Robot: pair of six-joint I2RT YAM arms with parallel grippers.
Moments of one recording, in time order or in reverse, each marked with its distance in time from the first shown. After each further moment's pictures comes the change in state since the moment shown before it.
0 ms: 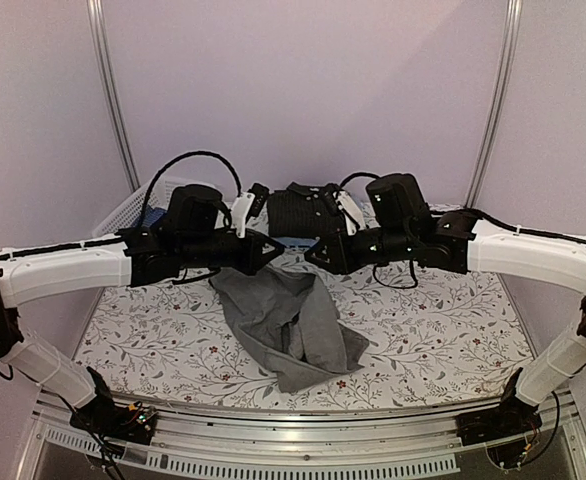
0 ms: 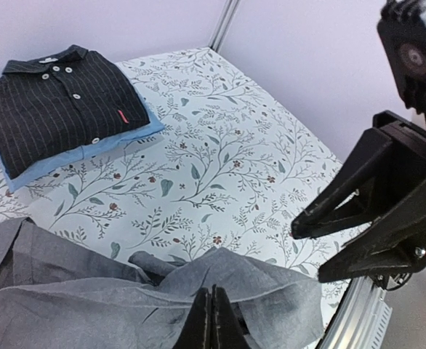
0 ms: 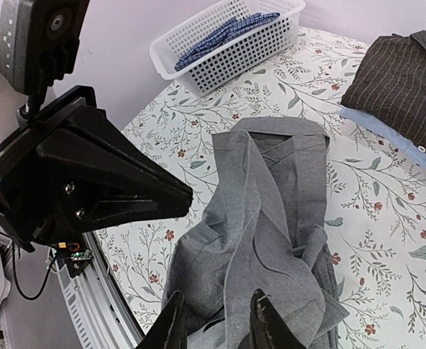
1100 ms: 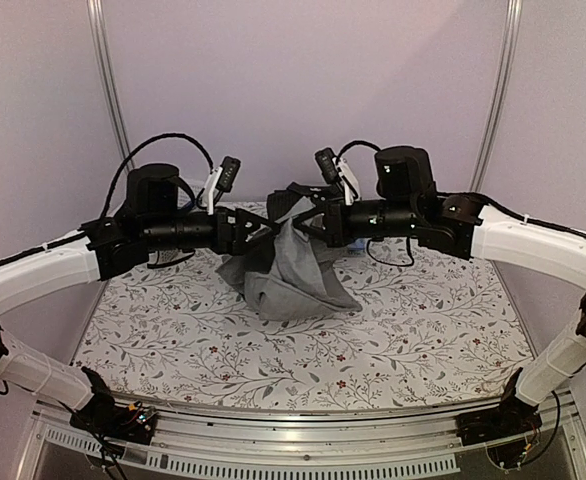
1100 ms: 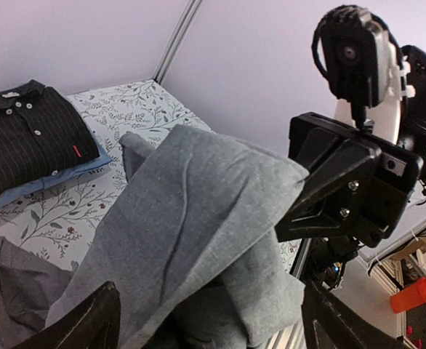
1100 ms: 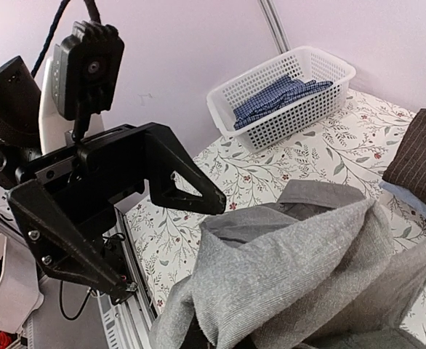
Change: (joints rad) left arm 0.095 -0.145 0.004 -0.009 0.229 -0.086; right arm -0.013 -0.018 0.080 0.091 -0.087 0.022
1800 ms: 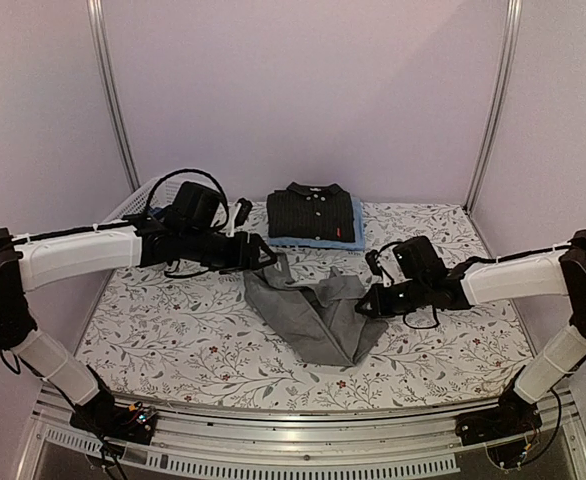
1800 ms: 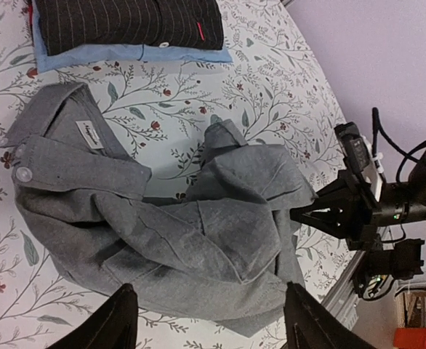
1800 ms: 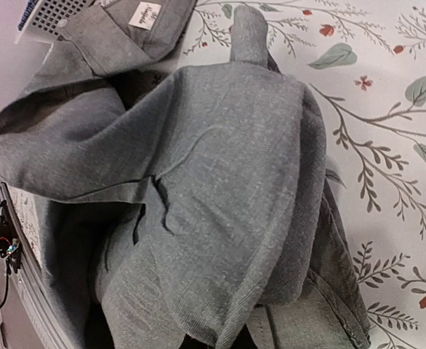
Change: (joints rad) left arm 0.061 0.243 0.061 -0.220 -0.115 -0.134; right arm -0.209 0.050 -0.585 0.136 0.008 0.121
